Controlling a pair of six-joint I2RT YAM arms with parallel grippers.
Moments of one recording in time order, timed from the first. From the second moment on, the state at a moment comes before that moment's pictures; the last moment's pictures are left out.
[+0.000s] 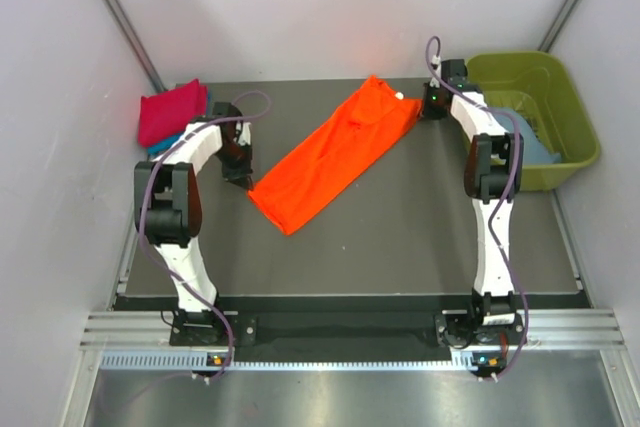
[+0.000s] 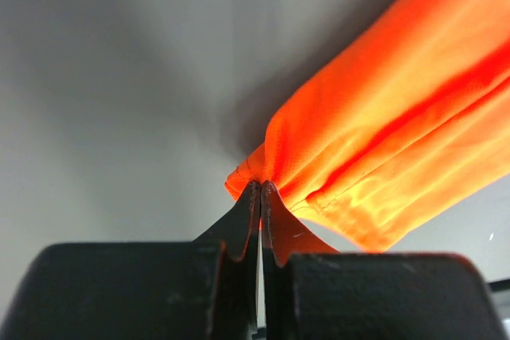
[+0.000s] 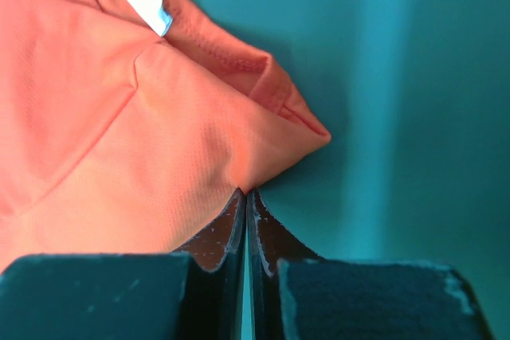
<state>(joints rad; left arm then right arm) -0.05 1.94 1.48 -0.88 0.18 -0.13 0.06 2.50 2.18 -0.55 -0.20 0.16</state>
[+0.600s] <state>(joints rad) -0.22 1.83 1.29 -0.90 0.22 -0.13 0.09 2.68 2.42 -0.43 -0.26 0.31</state>
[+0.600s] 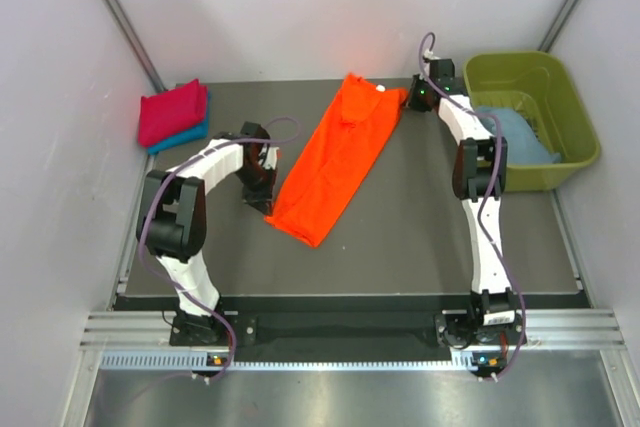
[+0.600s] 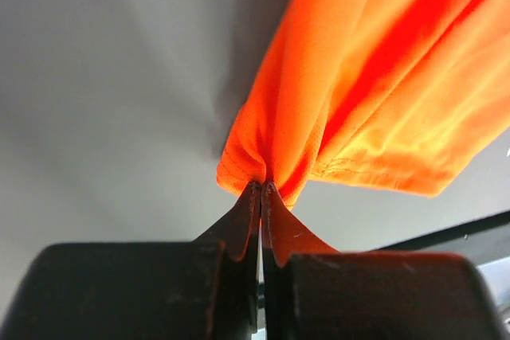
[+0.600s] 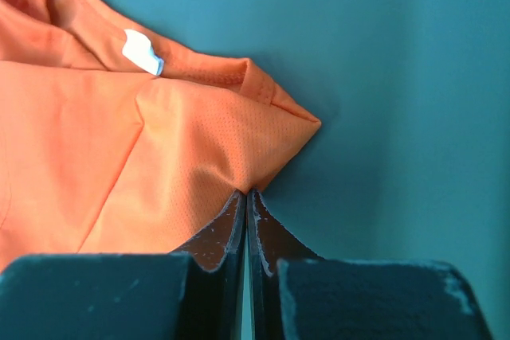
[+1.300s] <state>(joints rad) -0.46 1.80 1.21 -0.89 0.33 -0.18 0.17 2.74 2.48 -0.34 -0.29 0.40</state>
